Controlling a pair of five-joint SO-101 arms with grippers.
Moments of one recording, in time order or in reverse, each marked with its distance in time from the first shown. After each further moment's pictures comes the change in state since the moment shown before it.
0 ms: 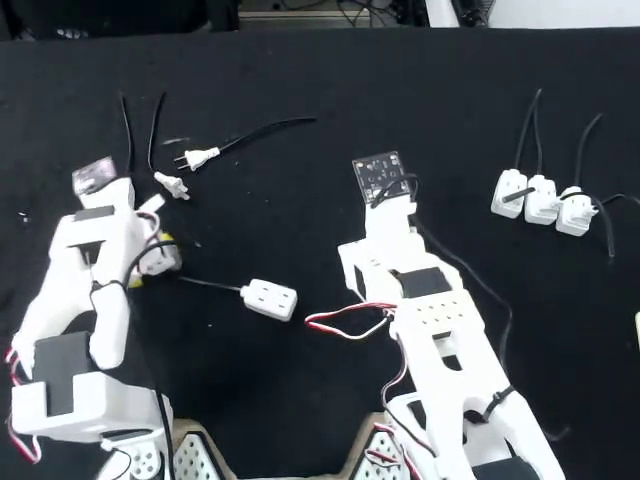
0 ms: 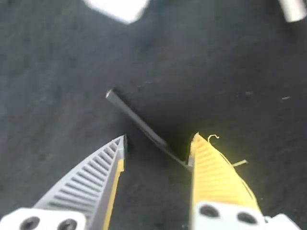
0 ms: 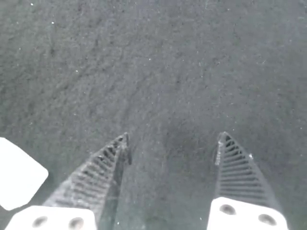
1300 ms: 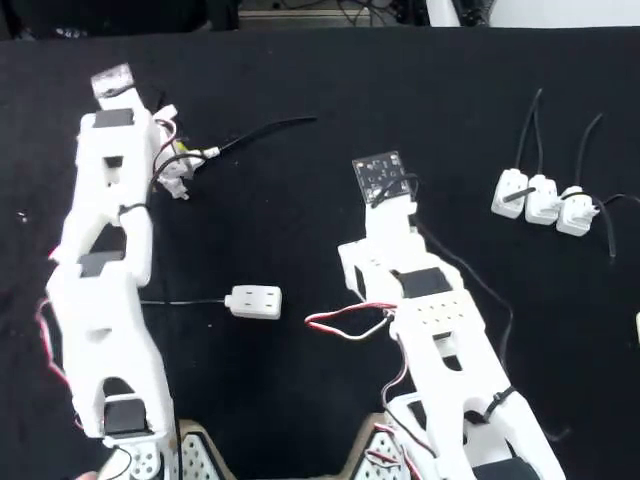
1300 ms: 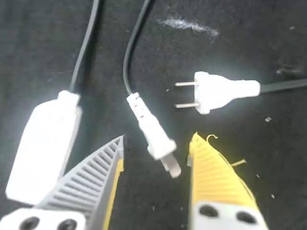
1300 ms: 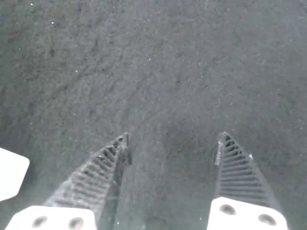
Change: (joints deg) left arm 5.5 39.1 -64.8 17.6 2.3; right arm 0.0 0.0 0.0 0.0 0.0
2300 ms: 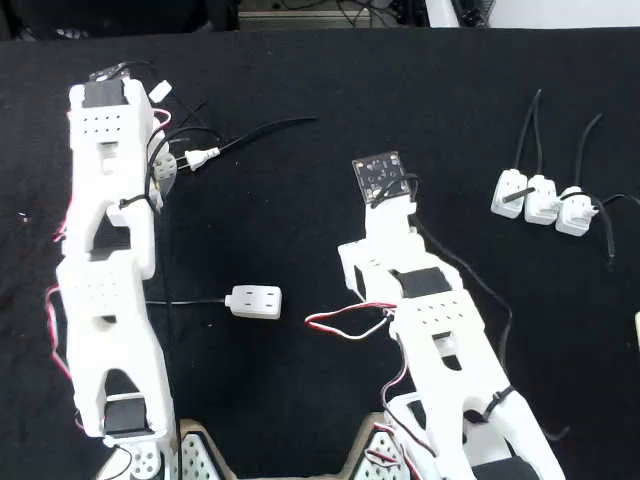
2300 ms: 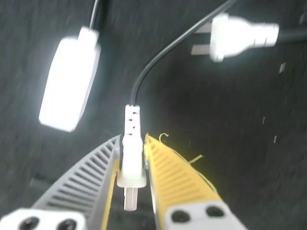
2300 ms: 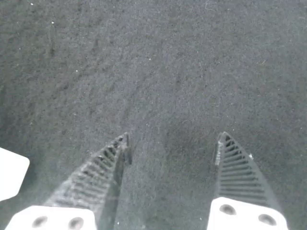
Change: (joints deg) left arm -0.1 6.2 -24.3 30.2 0.4; right arm 0.0 0.0 0.0 0.0 0.0
